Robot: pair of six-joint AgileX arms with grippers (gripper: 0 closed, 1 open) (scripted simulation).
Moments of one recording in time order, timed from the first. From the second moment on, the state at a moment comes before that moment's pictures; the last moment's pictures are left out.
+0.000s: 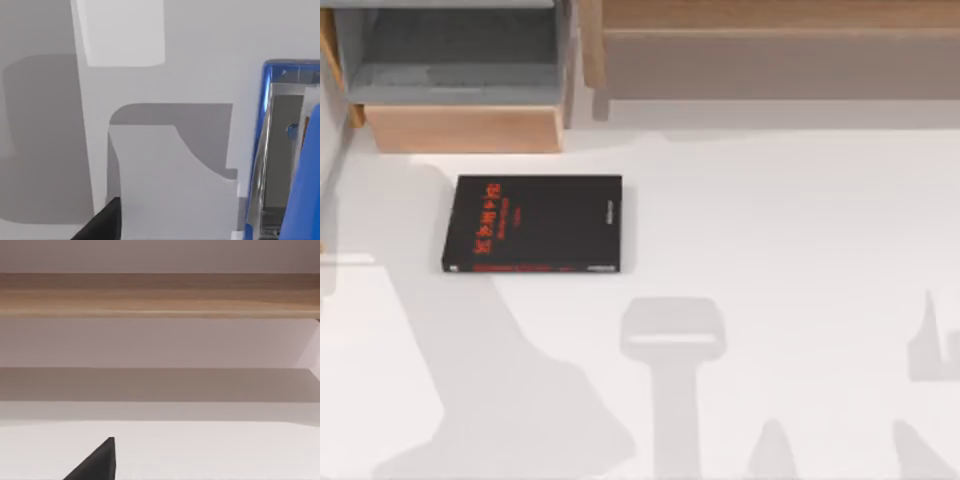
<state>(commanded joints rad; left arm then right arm) 0.33 2.63 2.38 -1.21 0.05 0.42 0.00 0.00 0.00 0.00 0.00 0.00</state>
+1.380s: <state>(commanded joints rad) 0.34 2.60 2.37 -1.22 0.06 0.40 0.00 0.00 0.00 0.00 0.00 0.00</state>
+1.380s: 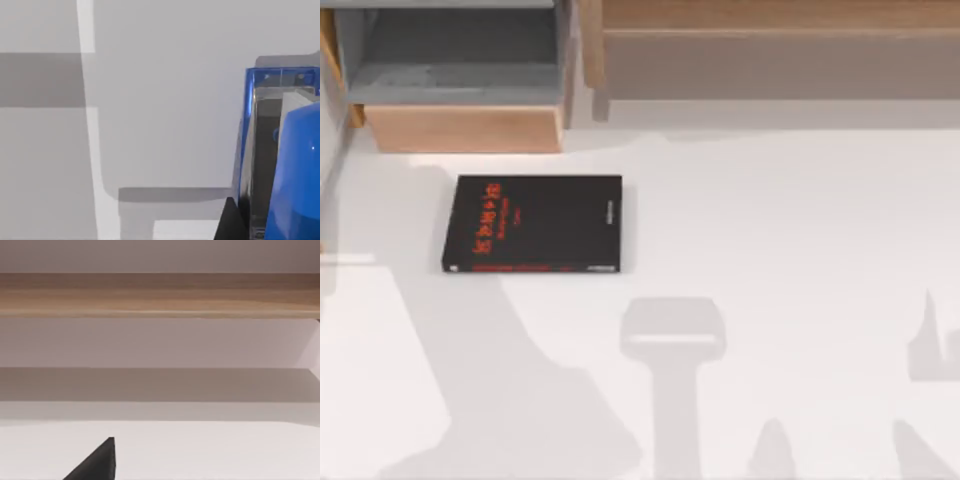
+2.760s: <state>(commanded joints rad) -0.31 2.19 1.96 -1.18 -0.02 -0.26 0.00 0.00 0.00 0.00 0.00 0.00</state>
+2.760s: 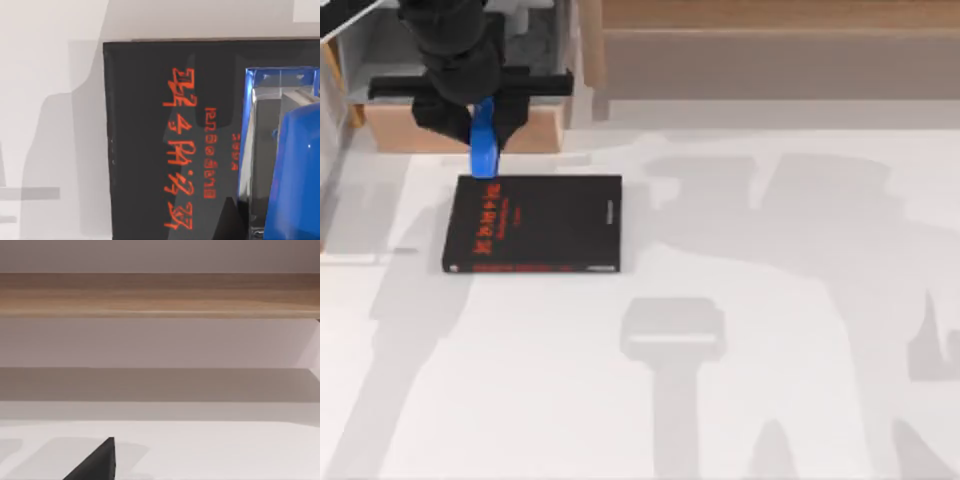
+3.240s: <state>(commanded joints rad) -0.38 2.26 1.93 -1.14 -0.05 -0.33 0.00 0.00 0.00 0.00 0.00 0.00</state>
